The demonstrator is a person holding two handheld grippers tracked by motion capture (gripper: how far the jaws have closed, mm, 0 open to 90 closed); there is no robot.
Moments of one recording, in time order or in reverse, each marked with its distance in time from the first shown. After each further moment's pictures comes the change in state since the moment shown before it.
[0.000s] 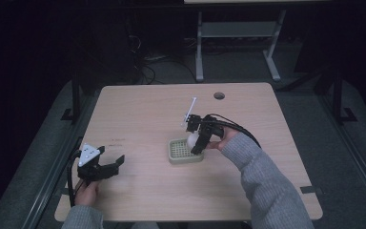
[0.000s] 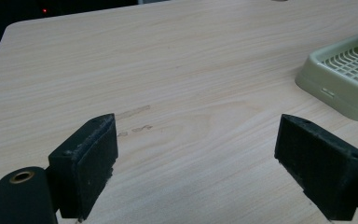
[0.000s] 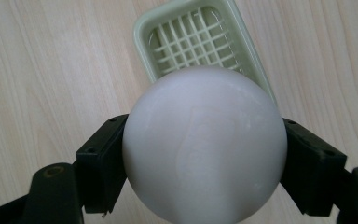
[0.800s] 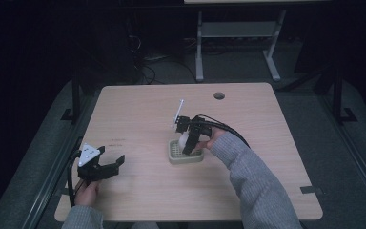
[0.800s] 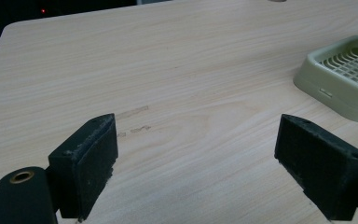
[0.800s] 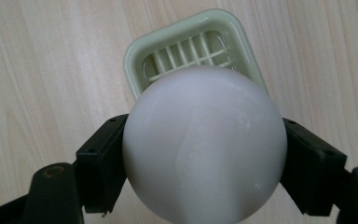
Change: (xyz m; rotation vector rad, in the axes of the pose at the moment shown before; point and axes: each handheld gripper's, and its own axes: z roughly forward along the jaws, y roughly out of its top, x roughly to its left) left arm 0.000 0.000 0.000 0.000 -0.004 0.000; right arm -0.005 0.026 0.029 0.032 0.013 -0.031
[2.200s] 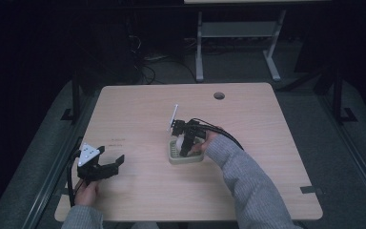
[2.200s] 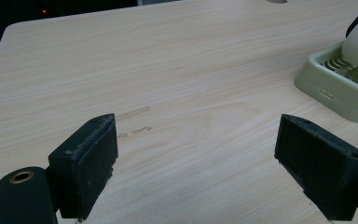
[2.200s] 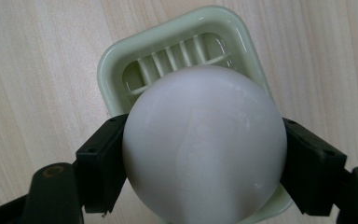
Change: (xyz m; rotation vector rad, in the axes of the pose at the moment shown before) left arm 0.001 0.000 0.000 -0.005 0.001 -0.005; right arm -0.003 0.009 0.029 0.037 -0.012 -0.001
